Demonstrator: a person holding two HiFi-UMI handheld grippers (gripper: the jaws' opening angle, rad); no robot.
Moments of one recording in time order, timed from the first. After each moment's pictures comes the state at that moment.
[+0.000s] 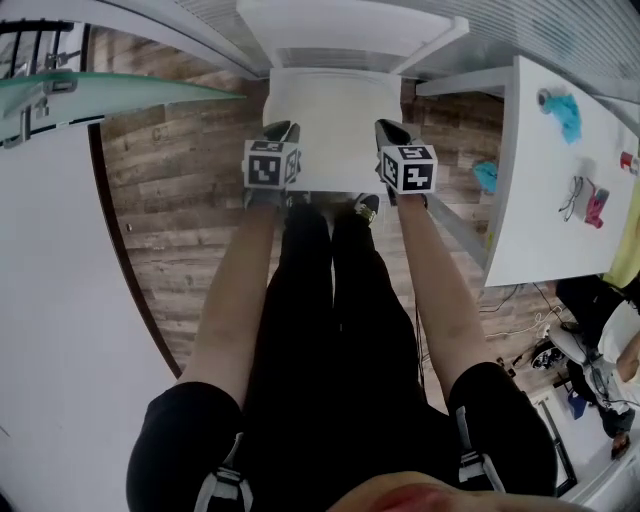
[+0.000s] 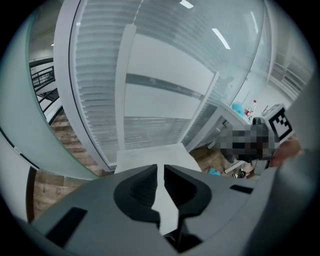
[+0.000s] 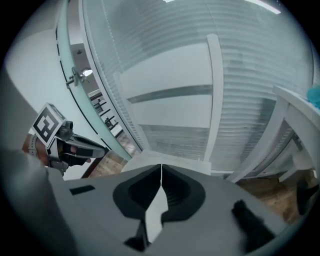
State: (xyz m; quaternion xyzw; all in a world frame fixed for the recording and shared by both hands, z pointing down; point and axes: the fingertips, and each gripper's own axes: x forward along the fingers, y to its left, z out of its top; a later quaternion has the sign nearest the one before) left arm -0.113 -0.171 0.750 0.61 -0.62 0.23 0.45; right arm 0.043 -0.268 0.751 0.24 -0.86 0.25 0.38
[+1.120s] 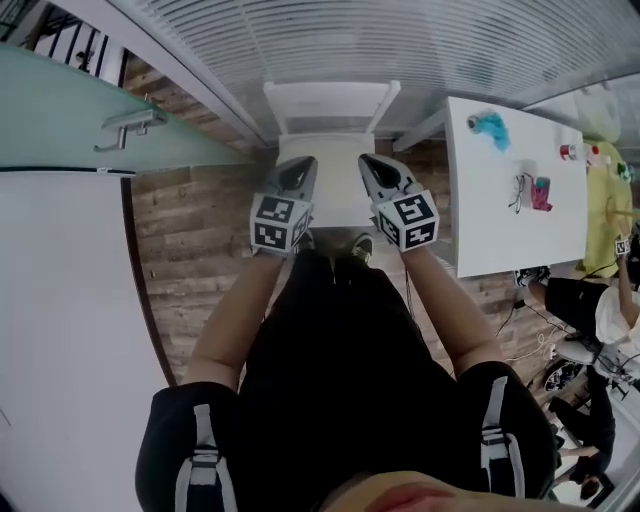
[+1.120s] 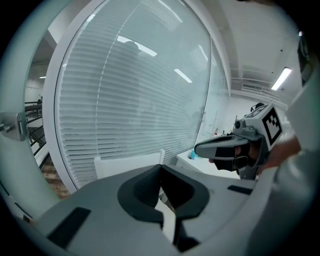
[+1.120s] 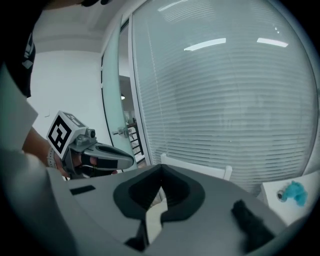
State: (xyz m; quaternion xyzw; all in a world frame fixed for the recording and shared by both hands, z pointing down) left arm -0.052 -0.183 0.398 0.74 -0.62 0.13 0.24; right arm 0.025 -0.224 0.388 0.19 -0.95 0.12 0.21
